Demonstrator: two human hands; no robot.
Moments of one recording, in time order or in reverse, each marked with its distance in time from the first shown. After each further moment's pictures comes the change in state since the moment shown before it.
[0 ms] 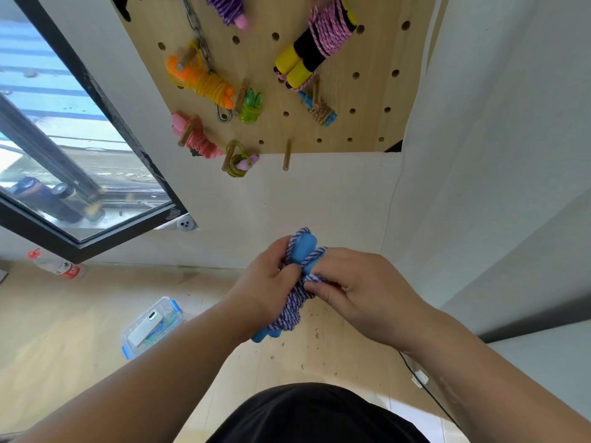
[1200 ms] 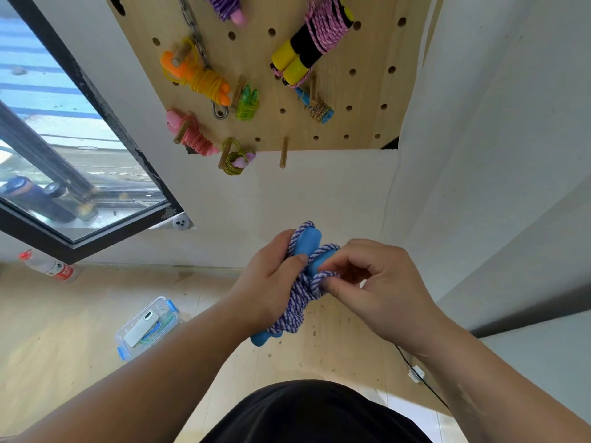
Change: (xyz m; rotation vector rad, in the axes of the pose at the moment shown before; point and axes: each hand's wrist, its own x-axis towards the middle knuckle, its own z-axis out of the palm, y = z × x) left_hand -0.007 0.006 -0.001 -0.025 -0.042 0.096; right_hand -0.015 -0.015 -0.010 0.362 0.272 0.214
